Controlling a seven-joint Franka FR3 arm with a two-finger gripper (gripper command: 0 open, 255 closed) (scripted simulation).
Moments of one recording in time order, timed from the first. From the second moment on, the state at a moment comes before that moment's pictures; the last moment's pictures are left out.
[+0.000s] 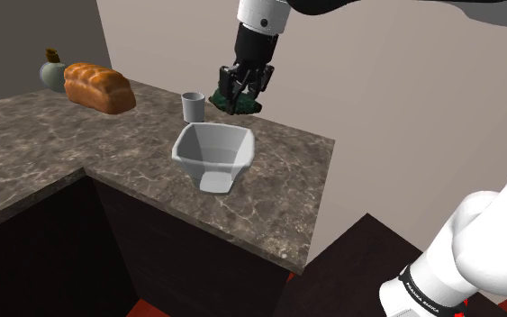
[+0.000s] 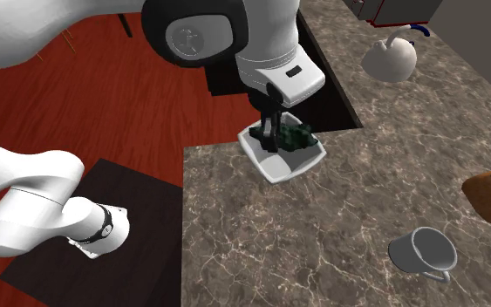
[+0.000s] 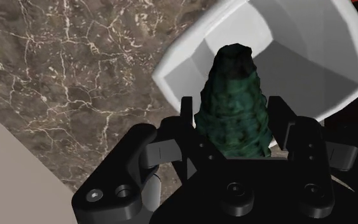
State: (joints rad) arm 0.16 -0.11 0.35 -1.76 0.01 1.82 0.34
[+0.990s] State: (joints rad) arm 0.20 -0.06 0.40 -1.85 -0.03 1.96 0.44
